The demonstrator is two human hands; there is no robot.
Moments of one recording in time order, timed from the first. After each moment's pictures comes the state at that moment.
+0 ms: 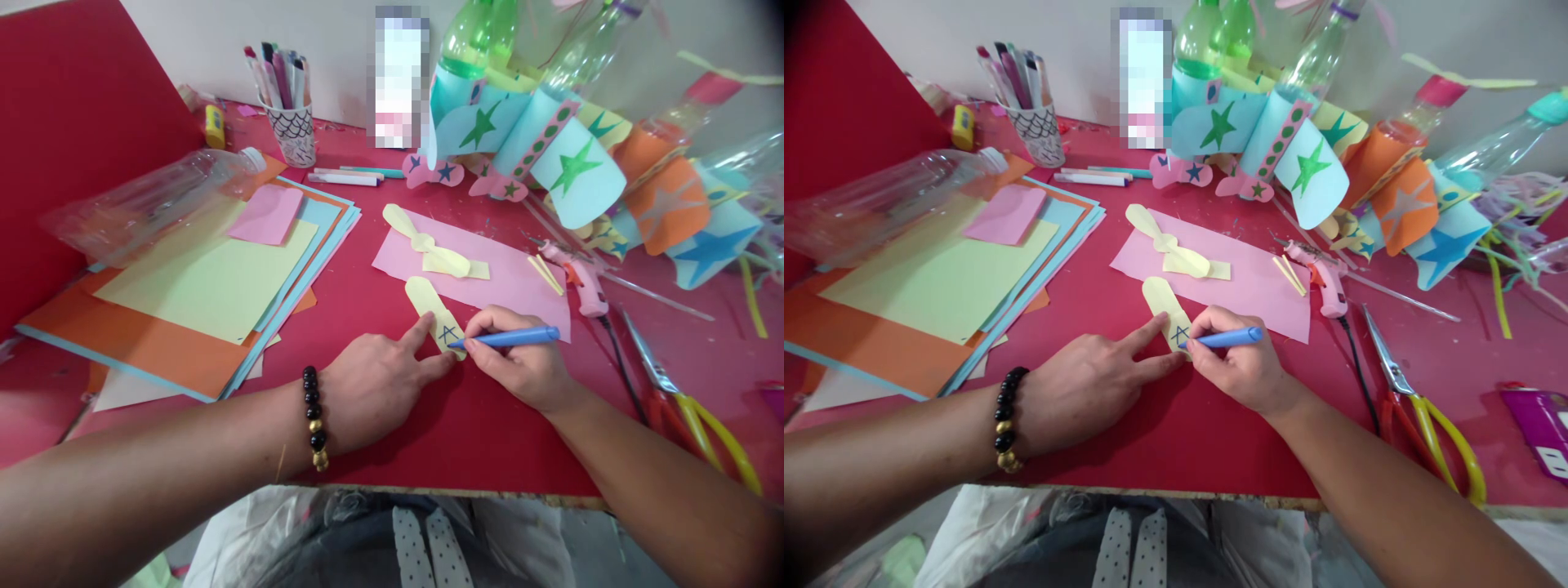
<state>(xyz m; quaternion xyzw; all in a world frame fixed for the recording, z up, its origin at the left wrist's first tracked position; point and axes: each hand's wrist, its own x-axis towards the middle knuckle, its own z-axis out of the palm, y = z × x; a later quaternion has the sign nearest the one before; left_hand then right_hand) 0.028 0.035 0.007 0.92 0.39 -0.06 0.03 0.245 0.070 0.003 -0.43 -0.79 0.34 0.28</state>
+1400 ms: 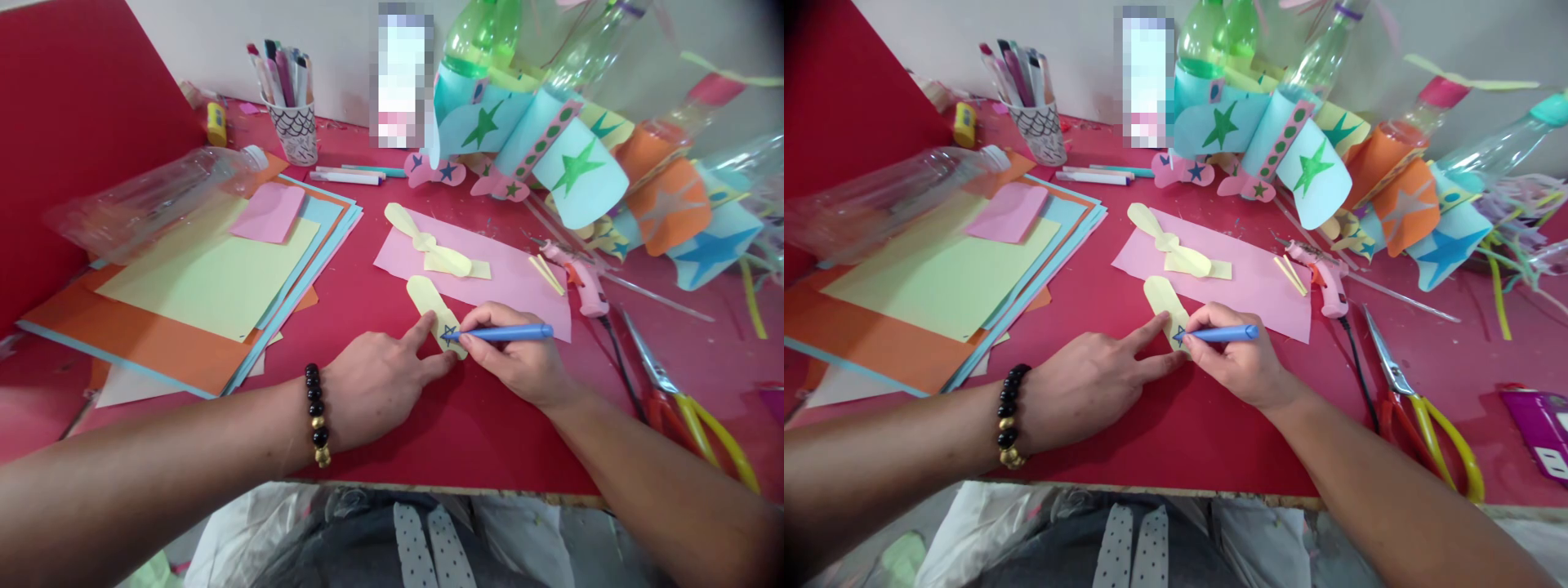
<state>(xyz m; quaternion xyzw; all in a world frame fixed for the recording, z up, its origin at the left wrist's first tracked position) 0.029 0.037 0.013 0.92 0.39 -0.07 0.05 0.245 0.073 -0.004 -0.44 -0.78 0.34 0.28</state>
